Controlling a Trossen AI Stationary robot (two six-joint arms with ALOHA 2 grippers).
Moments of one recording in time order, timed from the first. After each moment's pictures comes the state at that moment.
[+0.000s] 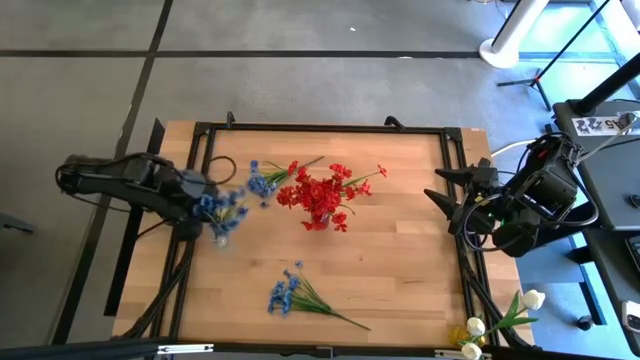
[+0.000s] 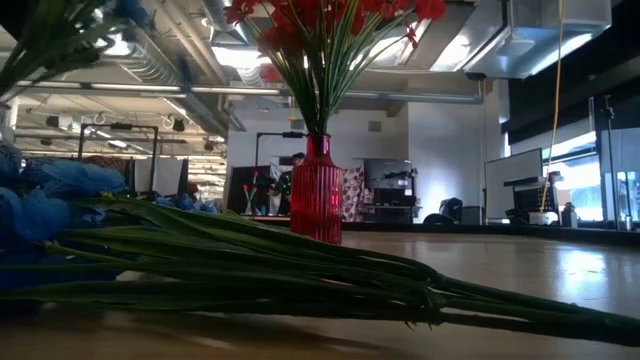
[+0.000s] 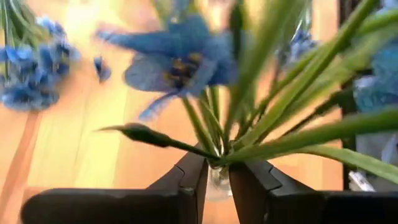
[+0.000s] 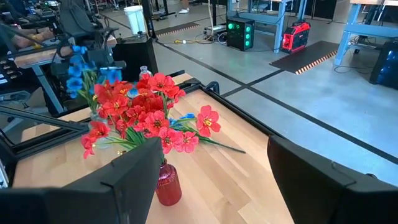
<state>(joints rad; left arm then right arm) -0.13 0.67 0.88 -1.24 0.10 -0.34 0.86 1.01 1.38 -1.31 1.21 1.06</state>
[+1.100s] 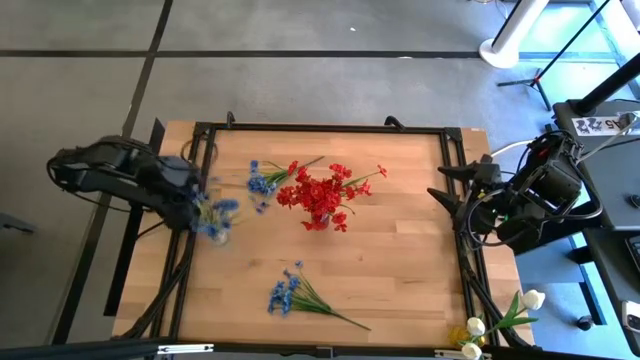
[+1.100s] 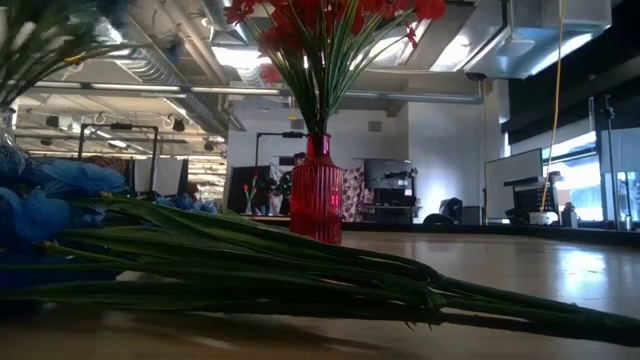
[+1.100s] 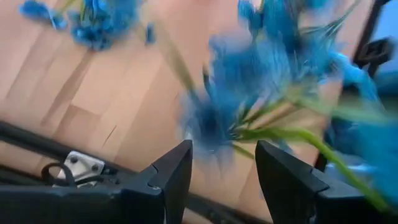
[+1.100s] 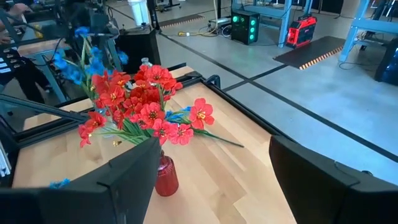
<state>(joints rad) -0.13 0.78 1.23 -1.57 0.04 -0.65 0.86 0.98 1.38 -1.34 1.18 1.04</state>
